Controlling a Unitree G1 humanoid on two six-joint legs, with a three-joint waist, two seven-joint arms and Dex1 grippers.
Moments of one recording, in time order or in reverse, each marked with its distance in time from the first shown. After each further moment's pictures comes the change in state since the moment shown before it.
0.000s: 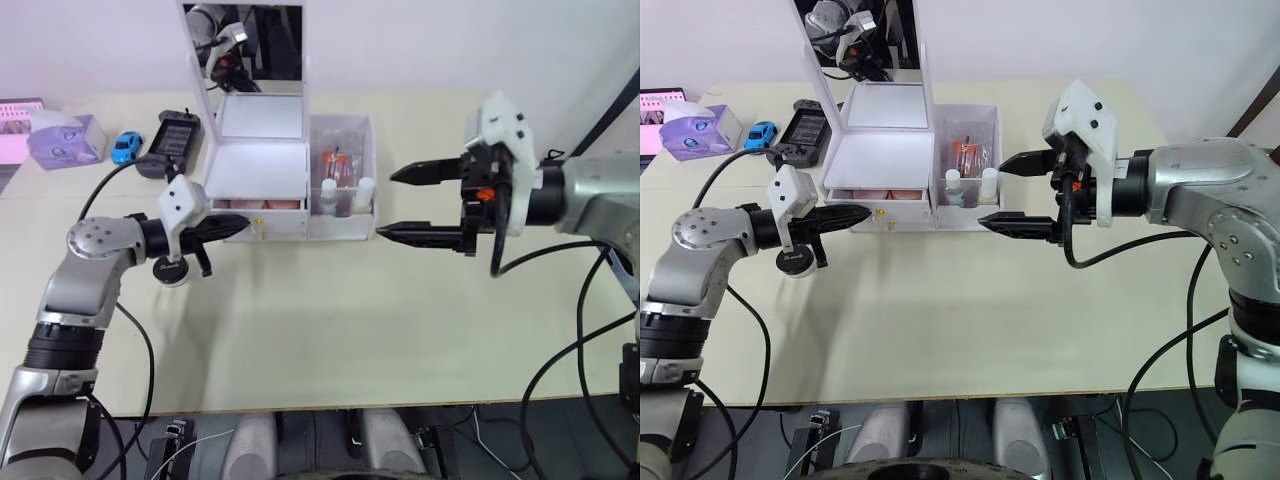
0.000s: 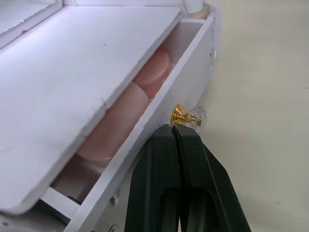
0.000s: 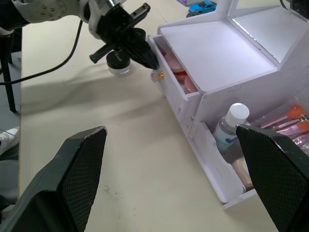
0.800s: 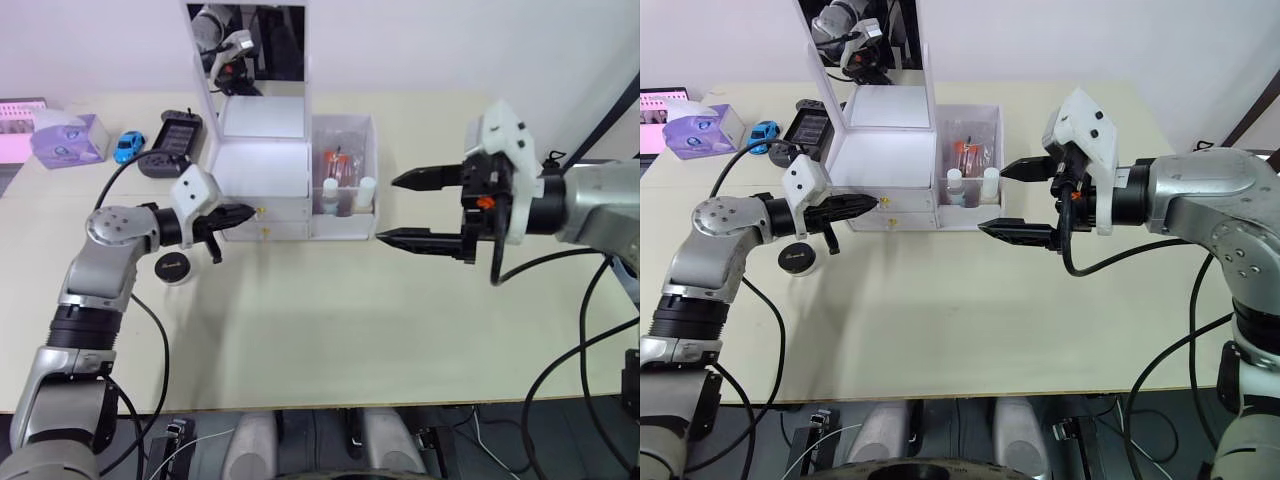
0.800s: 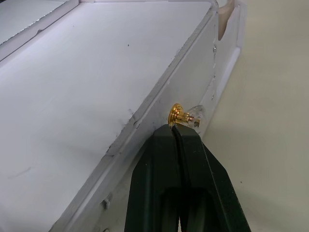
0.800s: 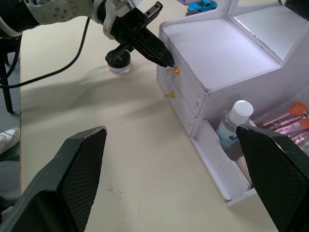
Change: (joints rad) left arm -0.089 -0.056 -0.034 0.101 0.091 -0.017 0.039; right arm 0.035 -0.005 -0.028 -0.036 0.036 0.013 -0.044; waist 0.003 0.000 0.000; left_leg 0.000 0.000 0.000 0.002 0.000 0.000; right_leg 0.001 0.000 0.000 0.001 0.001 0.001
